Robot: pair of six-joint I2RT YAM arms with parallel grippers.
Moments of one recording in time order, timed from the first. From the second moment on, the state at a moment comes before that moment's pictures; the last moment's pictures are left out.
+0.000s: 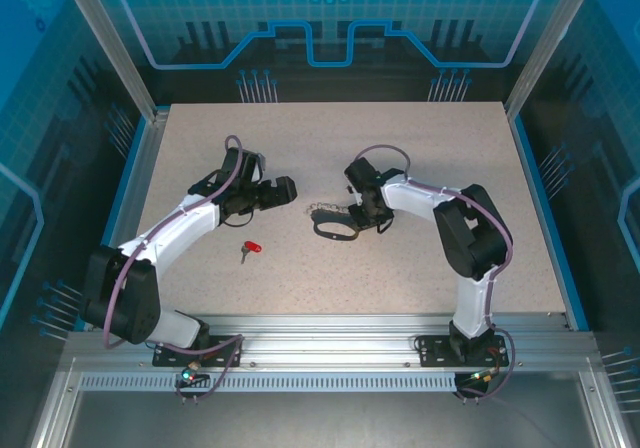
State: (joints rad) left arm -0.31 1.44 0.99 -0.44 0.16 -0.59; right arm 0.54 1.93 1.27 -0.69 0.05 0.22
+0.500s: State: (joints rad) left arm -0.31 1.44 0.99 -0.44 0.17 -0.59; right arm 0.52 1.89 1.22 -0.67 0.02 0.22
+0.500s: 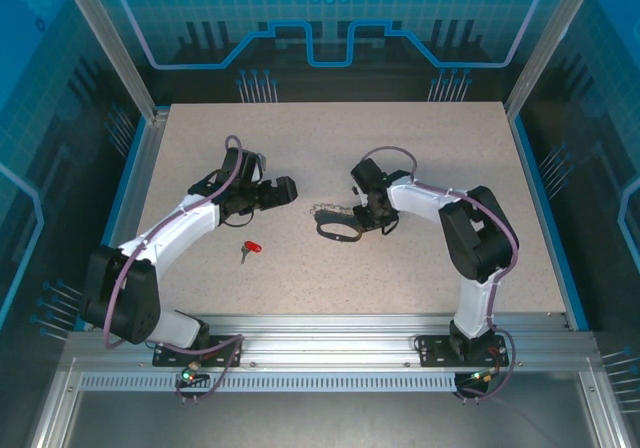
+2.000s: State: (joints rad) left arm -0.31 1.41 1.40 -0.36 0.54 -0.73; right arm 0.32 1.61 1.73 -0.72 -0.95 0.17
